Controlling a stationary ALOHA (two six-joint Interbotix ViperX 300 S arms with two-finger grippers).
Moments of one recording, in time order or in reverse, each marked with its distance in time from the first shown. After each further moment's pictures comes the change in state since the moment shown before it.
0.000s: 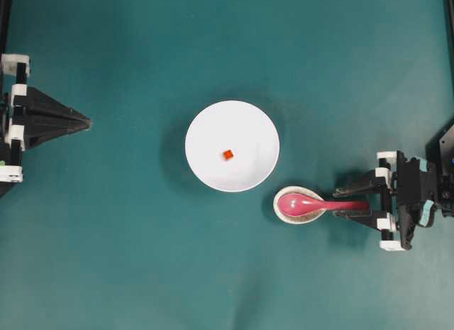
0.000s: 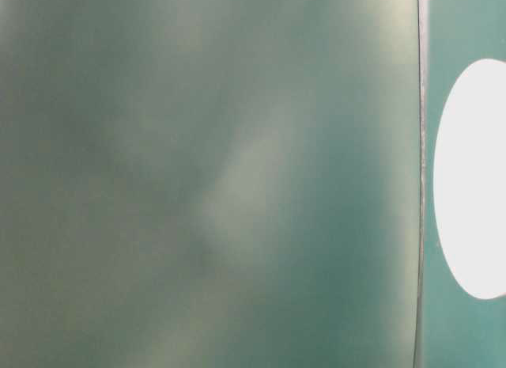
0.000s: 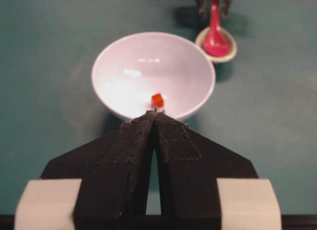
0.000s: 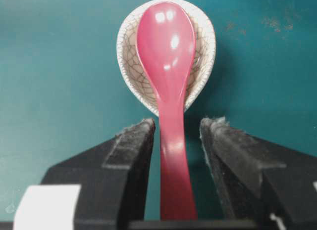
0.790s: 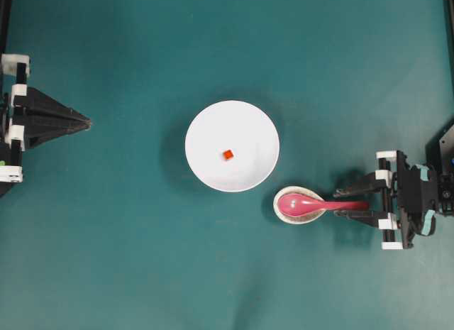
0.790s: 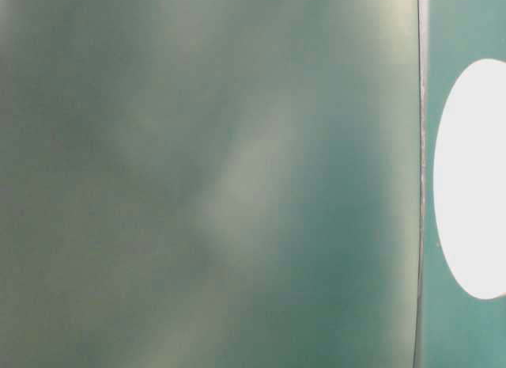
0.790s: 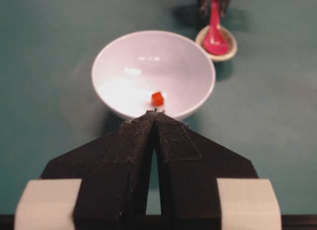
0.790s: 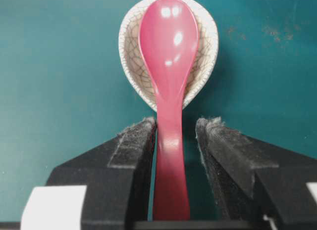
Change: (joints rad) left arm 0.000 0.000 0.000 0.000 0.006 0.000; right arm 0.000 0.000 0.005 0.002 0.000 -0.121
